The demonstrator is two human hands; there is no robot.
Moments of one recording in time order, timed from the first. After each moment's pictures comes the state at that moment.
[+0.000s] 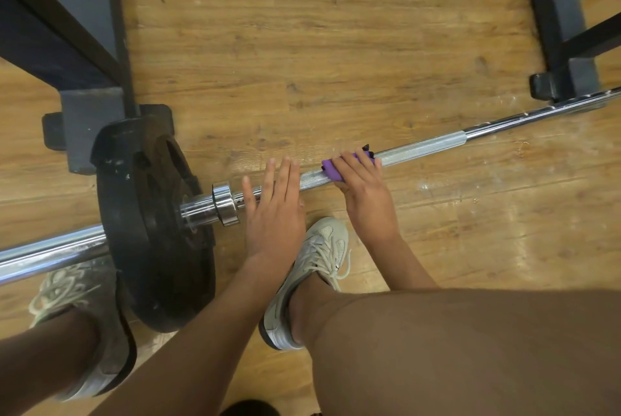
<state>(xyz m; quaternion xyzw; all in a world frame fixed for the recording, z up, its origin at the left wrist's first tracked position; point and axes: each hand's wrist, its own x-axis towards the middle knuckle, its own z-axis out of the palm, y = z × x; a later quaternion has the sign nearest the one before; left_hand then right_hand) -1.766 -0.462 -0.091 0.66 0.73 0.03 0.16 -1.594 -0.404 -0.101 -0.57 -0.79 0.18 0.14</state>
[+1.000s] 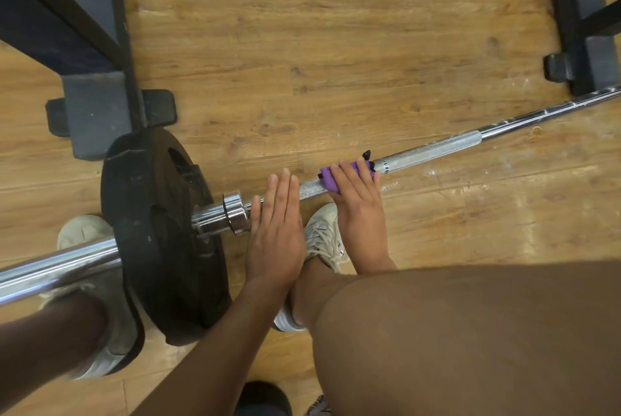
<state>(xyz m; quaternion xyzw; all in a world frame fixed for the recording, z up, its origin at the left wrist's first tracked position) -1.761 -0.519 -0.104 0.65 0.72 0.10 0.21 -1.610 -0.461 -0.105 -0.60 -0.76 0.17 0.17</state>
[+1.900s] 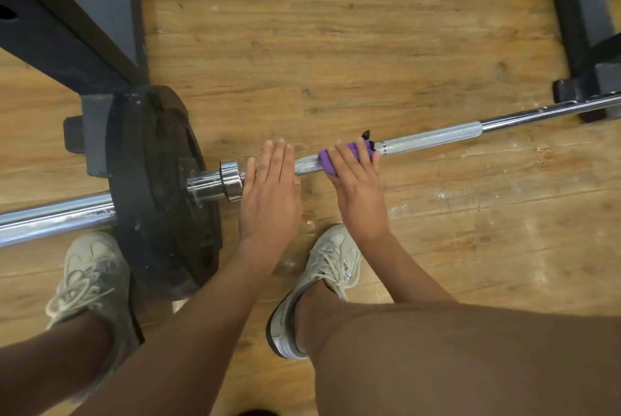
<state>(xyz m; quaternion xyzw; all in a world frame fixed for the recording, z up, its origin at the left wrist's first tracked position) -1.799 -0.431 -0.094 0.65 0.74 0.06 0.17 -1.633 -0.388 -0.116 -0.53 -0.82 0.11 0.19</state>
